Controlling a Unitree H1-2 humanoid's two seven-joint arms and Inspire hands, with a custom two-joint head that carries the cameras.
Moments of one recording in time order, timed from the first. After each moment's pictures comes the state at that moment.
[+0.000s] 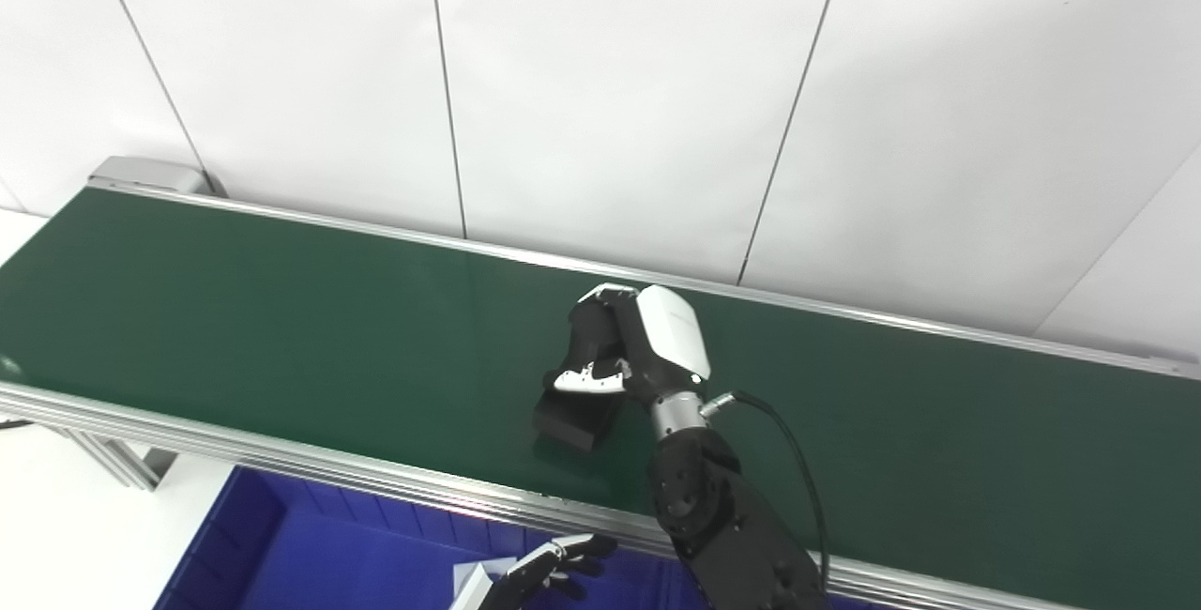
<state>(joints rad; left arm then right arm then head) 0.21 0.36 -0.78 0.09 0.20 -0.44 0.57 -0.55 0.12 0.47 0.63 -0.64 0.01 -0.36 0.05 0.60</state>
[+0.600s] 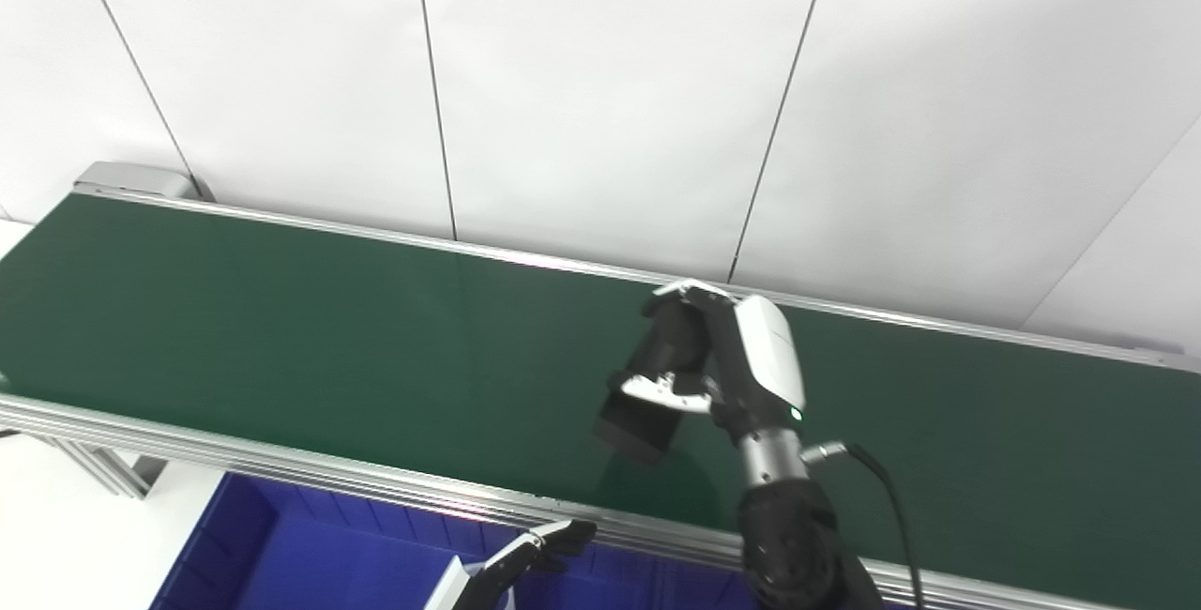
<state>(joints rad) 0.24 0.37 -0.72 0.02 0.20 -0.44 0.50 -0.24 -0.01 0.38 0.04 -0.64 0.08 -0.19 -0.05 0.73</state>
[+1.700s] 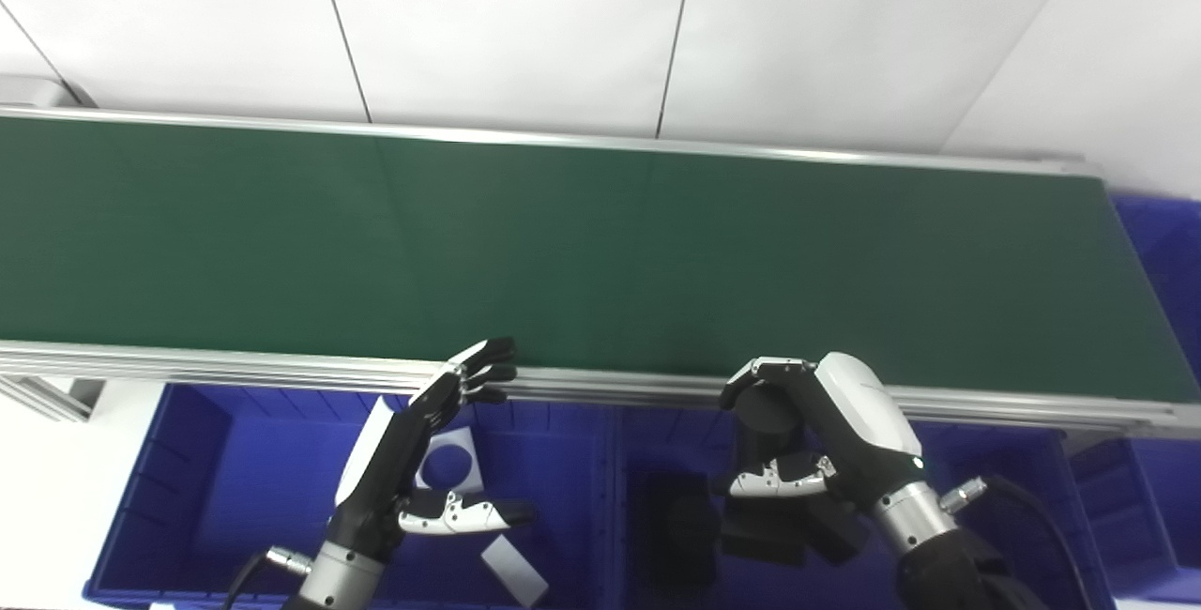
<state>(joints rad) 0.30 0.26 -0.37 -0.06 0.11 -0.44 0.07 0.21 -0.36 0.27 -0.40 -0.63 0.17 0.26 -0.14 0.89</state>
